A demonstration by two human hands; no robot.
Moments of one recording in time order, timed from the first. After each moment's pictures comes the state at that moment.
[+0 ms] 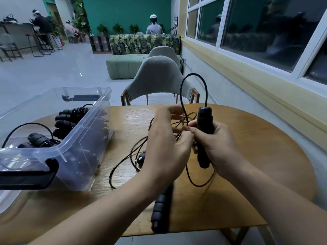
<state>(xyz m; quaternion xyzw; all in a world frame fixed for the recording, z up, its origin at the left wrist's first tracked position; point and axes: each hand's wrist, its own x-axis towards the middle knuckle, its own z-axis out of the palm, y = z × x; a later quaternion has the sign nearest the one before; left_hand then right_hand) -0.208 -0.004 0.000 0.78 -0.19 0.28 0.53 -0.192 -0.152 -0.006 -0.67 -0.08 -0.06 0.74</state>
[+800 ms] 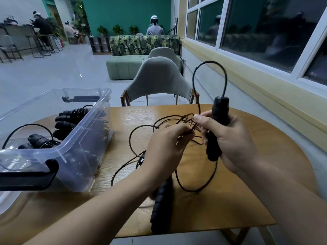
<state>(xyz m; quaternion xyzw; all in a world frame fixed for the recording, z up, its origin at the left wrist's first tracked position) -0.175 0.000 -0.030 0.86 -0.23 0.24 0.39 -0.190 -0.171 0.007 -0.65 -0.07 -0.10 0.75</state>
